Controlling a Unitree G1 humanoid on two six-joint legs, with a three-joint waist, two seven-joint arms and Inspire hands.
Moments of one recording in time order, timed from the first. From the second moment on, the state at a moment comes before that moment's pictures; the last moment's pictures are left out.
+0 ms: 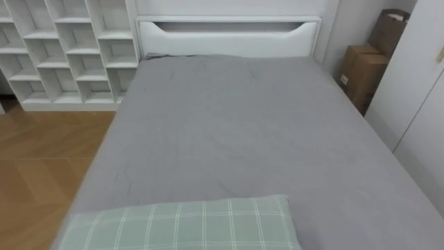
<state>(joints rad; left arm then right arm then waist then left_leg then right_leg) 0.21 0.18 0.07 1.16 -0.07 -0.07 0.15 0.11 -0.18 -0.01 1.28 0.27 -0.06 0.09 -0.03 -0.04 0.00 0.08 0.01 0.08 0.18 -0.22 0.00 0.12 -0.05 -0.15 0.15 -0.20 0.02</state>
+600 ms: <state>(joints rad) 0.21 0.18 0.08 1.16 -0.07 -0.05 0.15 0.11 -0.18 -0.02 1.28 0.26 -0.06 0.08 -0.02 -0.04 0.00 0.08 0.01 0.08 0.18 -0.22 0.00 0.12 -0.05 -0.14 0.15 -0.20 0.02</state>
